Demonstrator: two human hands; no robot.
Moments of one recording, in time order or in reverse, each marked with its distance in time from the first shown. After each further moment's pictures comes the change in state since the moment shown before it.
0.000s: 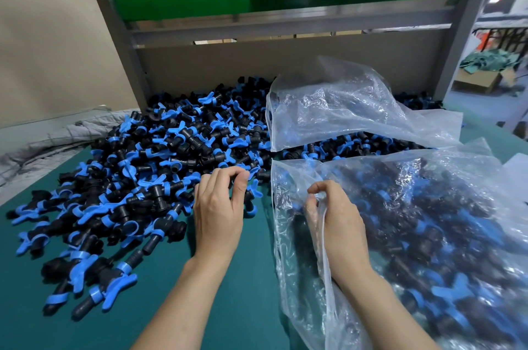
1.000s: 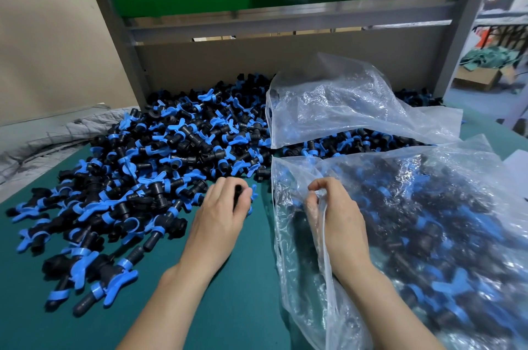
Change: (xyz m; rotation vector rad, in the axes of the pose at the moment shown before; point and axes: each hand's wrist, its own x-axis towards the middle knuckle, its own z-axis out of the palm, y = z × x) left_hand -0.010 -0.011 -0.019 0.020 -0.344 0.019; right_hand 0.000 -0.001 0.000 -0.010 -0.002 0.004
